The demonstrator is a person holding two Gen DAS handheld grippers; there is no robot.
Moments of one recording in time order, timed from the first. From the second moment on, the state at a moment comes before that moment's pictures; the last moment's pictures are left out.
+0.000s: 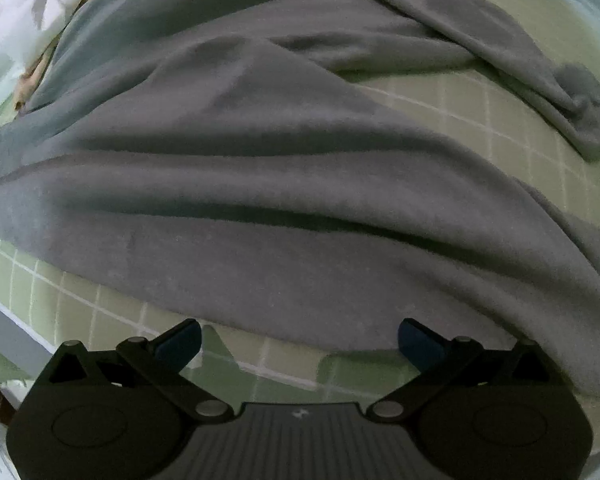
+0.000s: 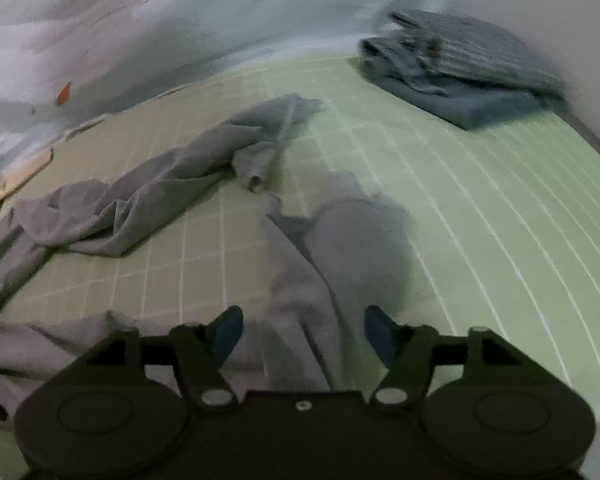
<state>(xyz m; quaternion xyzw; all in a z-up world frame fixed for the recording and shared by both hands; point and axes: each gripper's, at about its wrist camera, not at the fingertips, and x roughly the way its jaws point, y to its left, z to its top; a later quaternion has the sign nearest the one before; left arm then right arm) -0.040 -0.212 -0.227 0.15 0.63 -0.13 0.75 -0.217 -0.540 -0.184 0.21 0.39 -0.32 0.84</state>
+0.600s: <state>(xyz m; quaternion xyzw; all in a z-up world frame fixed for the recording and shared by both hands) -0.061 -0.223 -0.232 0.11 0.64 -0.11 0.75 -0.313 -0.608 -0.128 0.18 0.28 -0.43 0.84</state>
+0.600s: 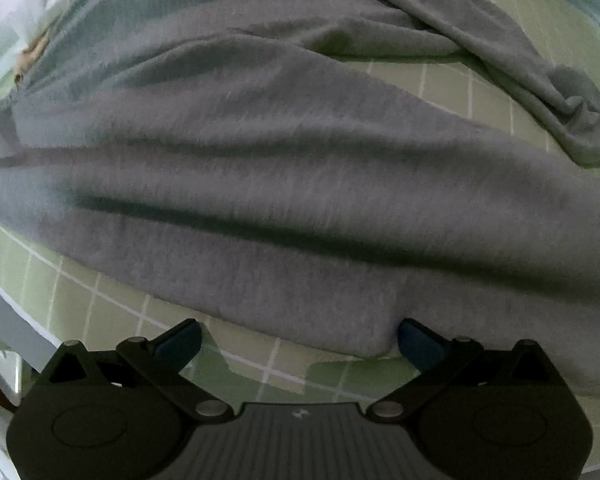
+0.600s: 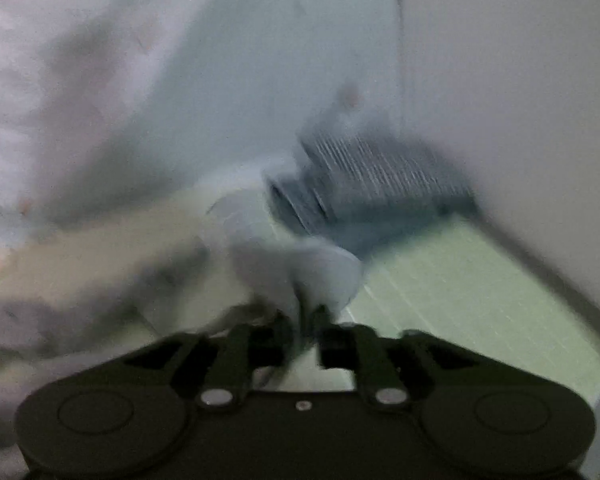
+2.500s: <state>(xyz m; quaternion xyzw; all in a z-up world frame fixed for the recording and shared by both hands) -0.089 -0.177 -0.213 0.10 0.64 -0.15 0.74 -0.356 -0.576 -0.207 0.35 0.34 -0.51 0.71</state>
